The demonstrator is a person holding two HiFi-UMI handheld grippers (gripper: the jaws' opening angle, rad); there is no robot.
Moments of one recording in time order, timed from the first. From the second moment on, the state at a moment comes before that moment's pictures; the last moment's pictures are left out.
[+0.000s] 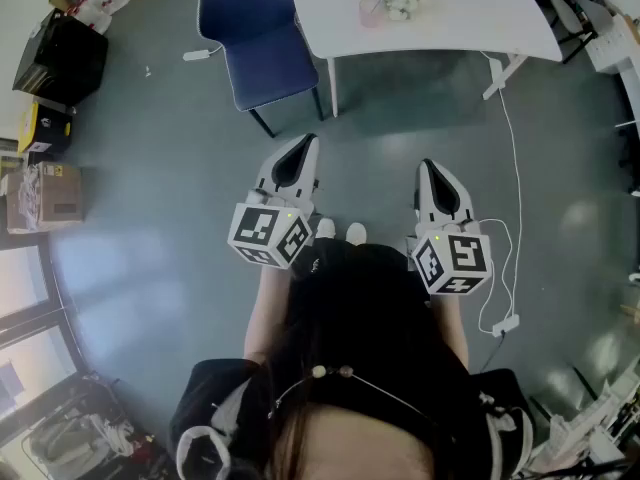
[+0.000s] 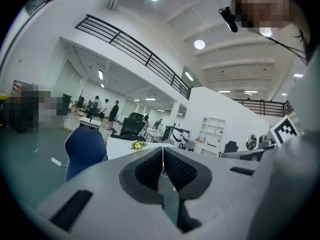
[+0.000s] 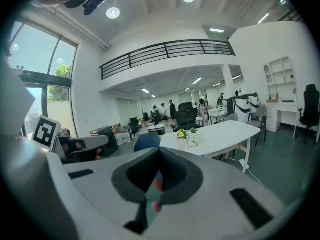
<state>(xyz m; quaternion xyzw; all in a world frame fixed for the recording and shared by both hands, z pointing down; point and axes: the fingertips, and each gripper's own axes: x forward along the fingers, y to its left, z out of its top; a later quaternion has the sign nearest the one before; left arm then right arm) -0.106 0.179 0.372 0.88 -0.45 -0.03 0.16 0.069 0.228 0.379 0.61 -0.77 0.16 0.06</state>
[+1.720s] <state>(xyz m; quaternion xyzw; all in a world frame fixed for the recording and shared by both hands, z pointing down) -0.046 0.052 0.403 0.88 -0.43 -0.02 0.18 0.130 0.112 0.415 0.62 -0.76 0.20 0.05</state>
